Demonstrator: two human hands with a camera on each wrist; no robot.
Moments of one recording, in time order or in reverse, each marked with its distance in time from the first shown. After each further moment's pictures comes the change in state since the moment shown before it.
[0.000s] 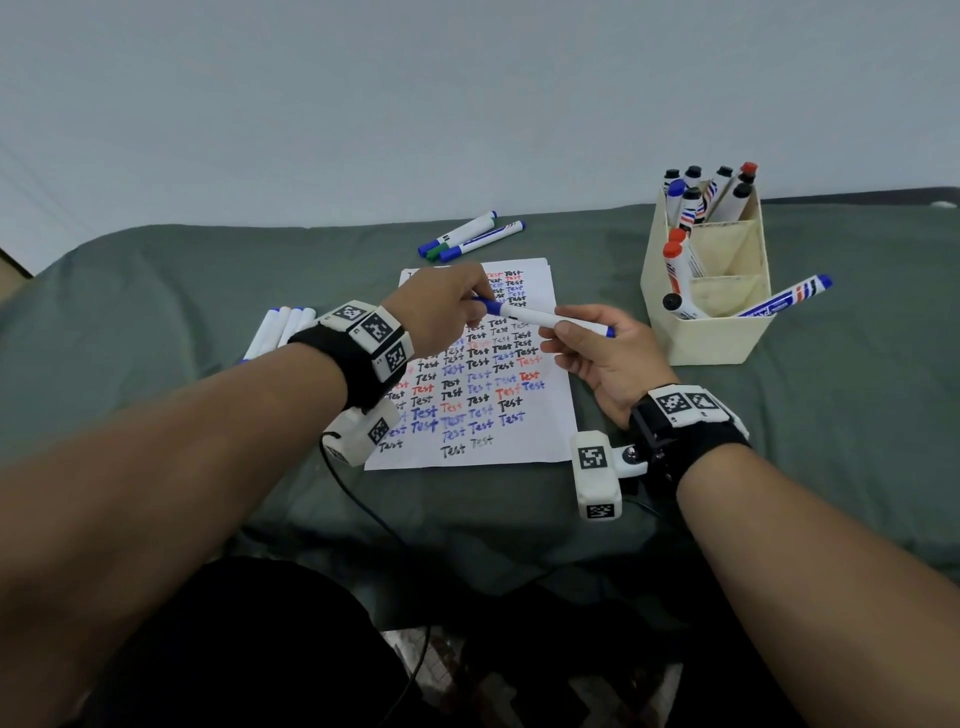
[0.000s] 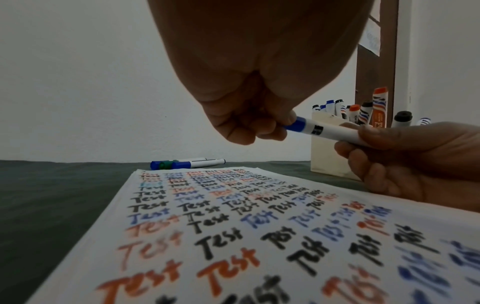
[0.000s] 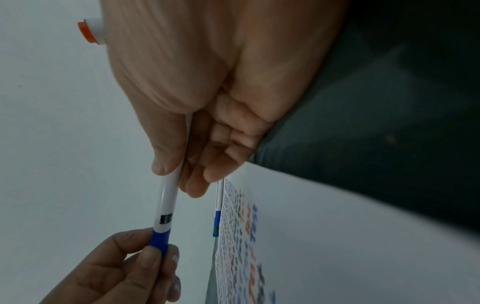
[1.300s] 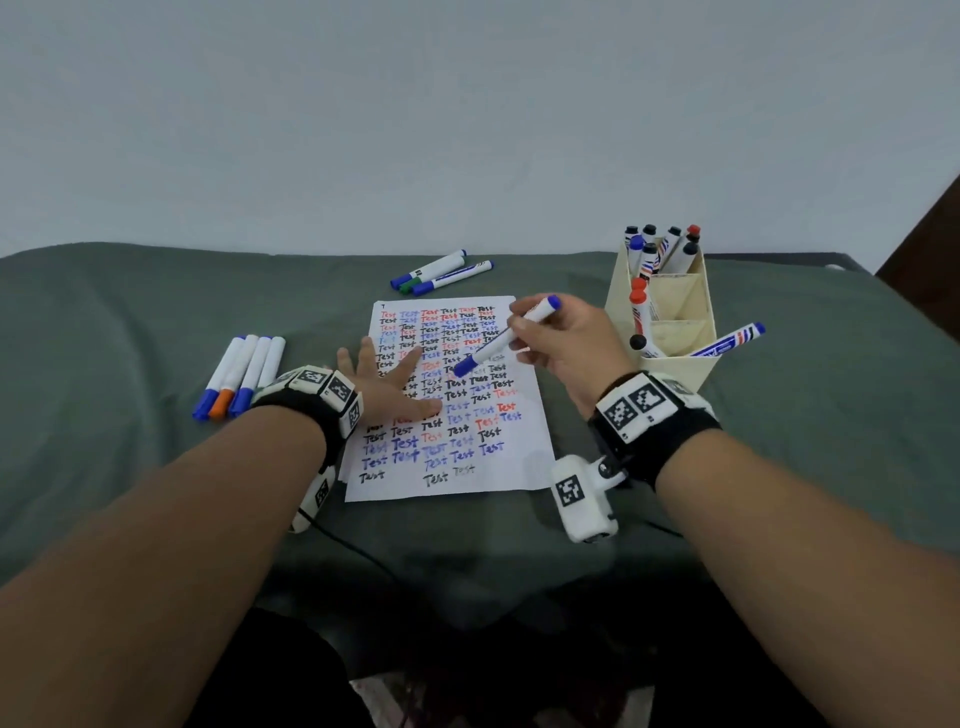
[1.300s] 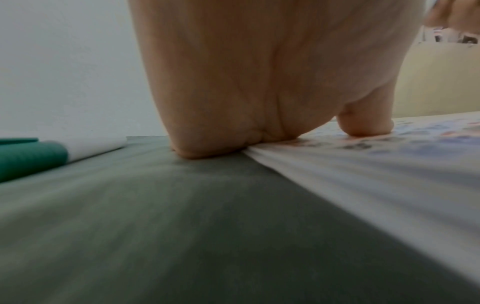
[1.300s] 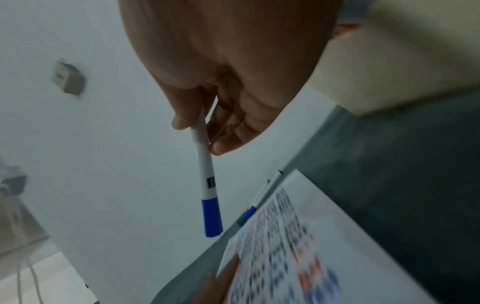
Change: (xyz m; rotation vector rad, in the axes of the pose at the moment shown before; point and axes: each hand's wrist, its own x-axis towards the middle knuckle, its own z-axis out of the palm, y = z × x) left_hand -0.023 -0.065 0.025 0.275 -0.479 -0.411; right_hand 0.000 -0.053 0.046 -0.368 -0.011 -0.123
